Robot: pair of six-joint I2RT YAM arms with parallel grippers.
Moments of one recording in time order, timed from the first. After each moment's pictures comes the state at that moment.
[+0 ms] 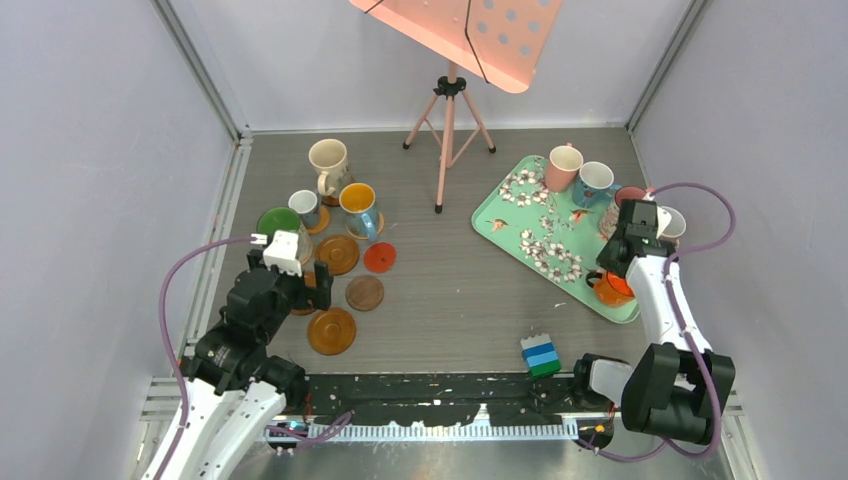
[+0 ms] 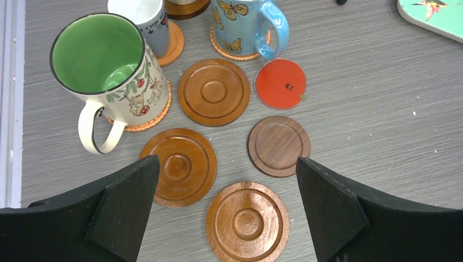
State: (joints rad) left arm -0.41 0.39 0.65 -0.67 -0.18 -0.09; right arm -0.23 1.14 0.79 -0.63 0.22 0.39
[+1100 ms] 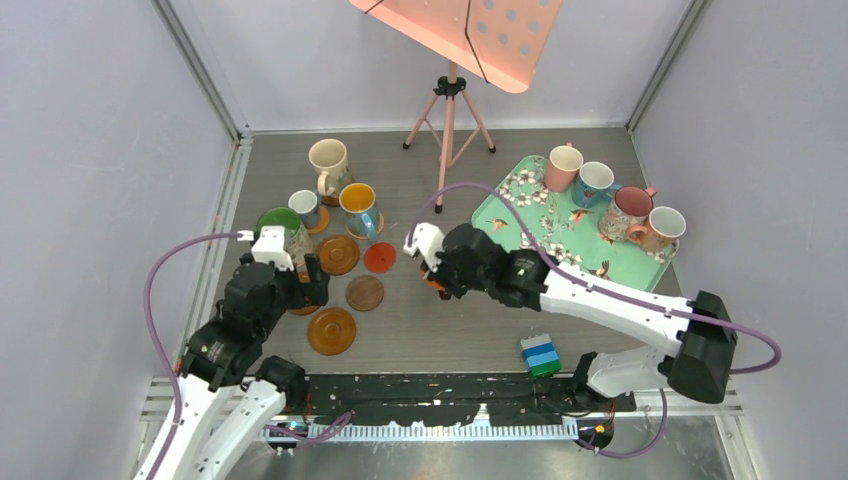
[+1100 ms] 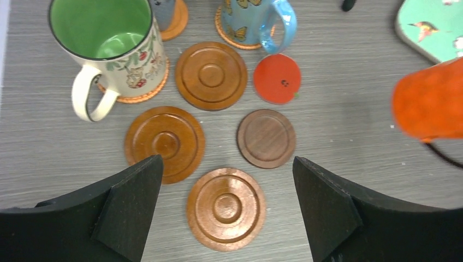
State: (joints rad) left arm -0.41 0.46 0.75 -0.78 -0.24 -0.25; right arm 0.99 1.28 1.05 -0.44 0.08 -0.15
